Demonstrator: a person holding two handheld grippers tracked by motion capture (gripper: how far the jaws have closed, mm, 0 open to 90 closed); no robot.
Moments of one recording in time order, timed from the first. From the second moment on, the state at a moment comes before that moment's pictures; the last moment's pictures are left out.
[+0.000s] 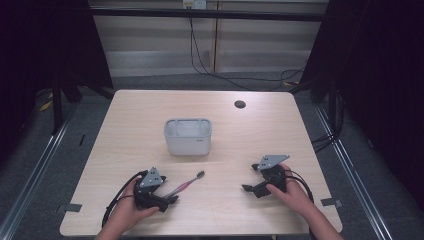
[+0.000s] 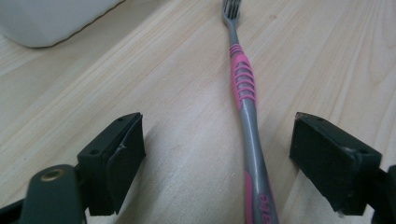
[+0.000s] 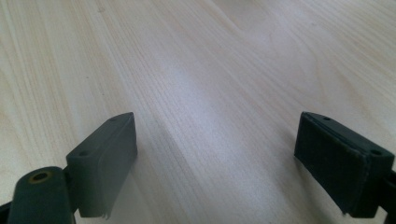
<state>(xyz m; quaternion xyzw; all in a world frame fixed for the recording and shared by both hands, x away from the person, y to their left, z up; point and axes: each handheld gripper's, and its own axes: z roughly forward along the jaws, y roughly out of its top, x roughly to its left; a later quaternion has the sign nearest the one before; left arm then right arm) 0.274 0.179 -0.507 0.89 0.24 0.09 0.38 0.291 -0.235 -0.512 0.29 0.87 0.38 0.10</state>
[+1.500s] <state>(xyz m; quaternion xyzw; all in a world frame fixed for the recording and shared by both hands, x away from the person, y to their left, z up) 0.292 0.140 -0.476 0.91 0.30 0.03 0.28 0.291 -0.235 -0.512 0.29 0.87 0.38 0.10</state>
